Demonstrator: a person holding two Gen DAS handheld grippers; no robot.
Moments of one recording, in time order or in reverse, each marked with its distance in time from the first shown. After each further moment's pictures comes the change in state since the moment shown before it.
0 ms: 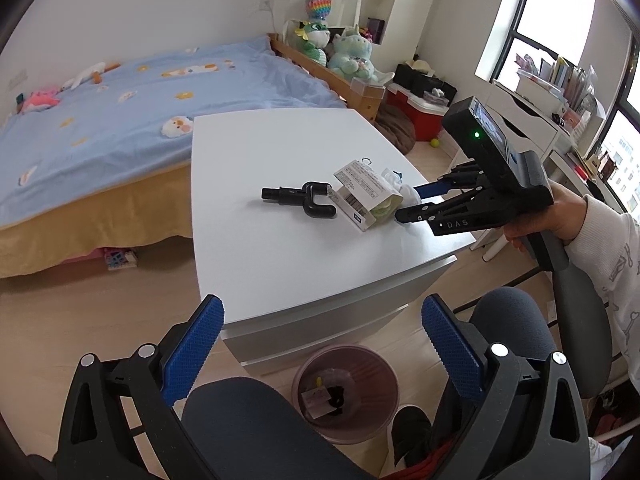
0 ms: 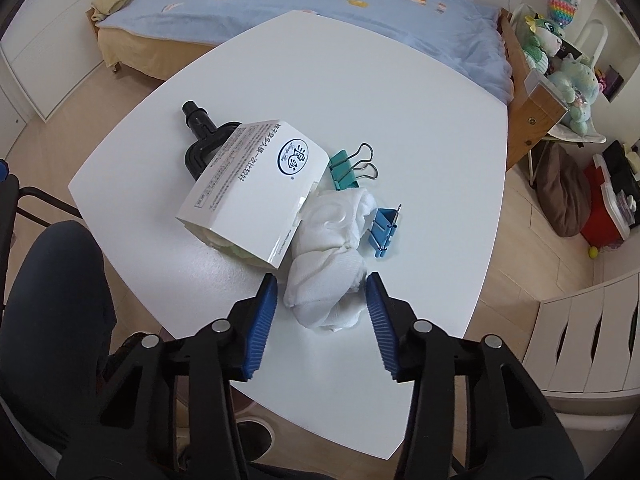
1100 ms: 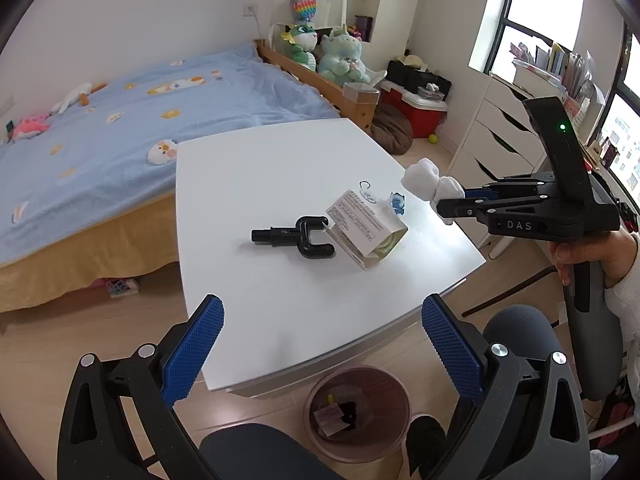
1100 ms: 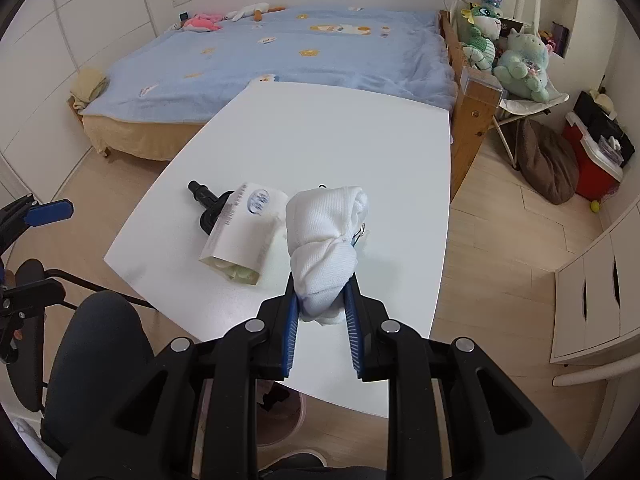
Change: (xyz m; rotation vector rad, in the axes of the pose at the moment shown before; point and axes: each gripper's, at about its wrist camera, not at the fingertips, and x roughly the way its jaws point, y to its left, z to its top) left arm 0.024 -0.006 0.041 0.074 0.002 0.015; right arm -0.064 -0.021 -0.022 0.250 -0.189 0.035
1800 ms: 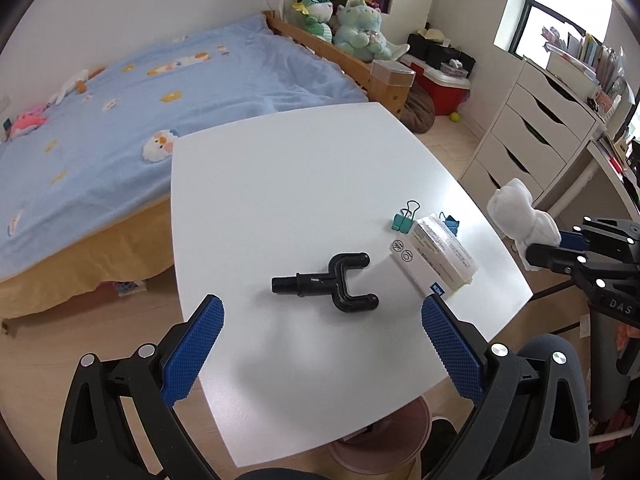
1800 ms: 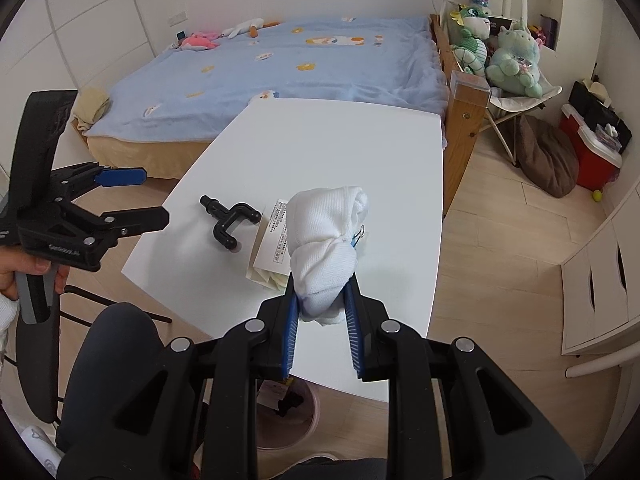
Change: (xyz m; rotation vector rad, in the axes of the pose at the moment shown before) left arm 0.068 0.026 0.056 -0.018 0.134 0.049; right arm -0.018 -0.003 -0.005 0.045 -0.037 0.027
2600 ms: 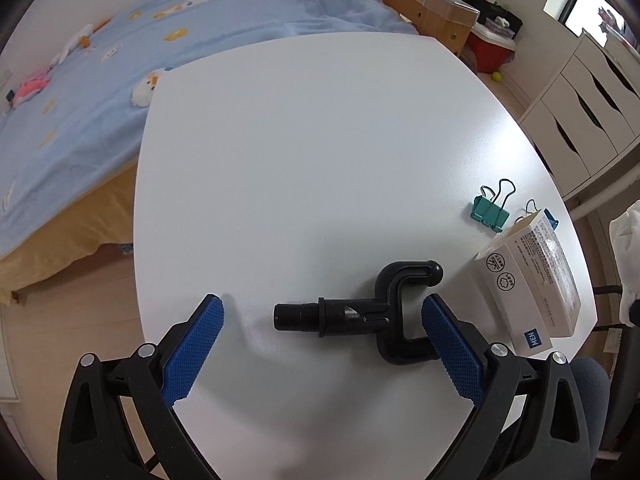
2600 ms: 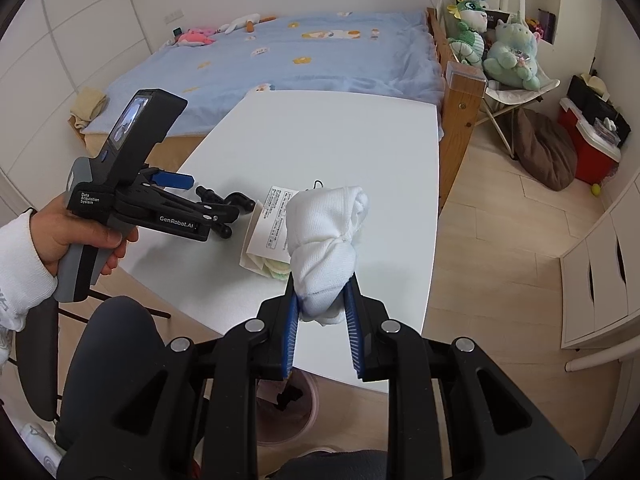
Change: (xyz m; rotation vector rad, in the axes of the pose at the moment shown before) left arm 0.084 0.011 0.016 -0.058 0.205 0.091; right arm 0.003 -0.002 -0.005 0.007 0.018 -0.005
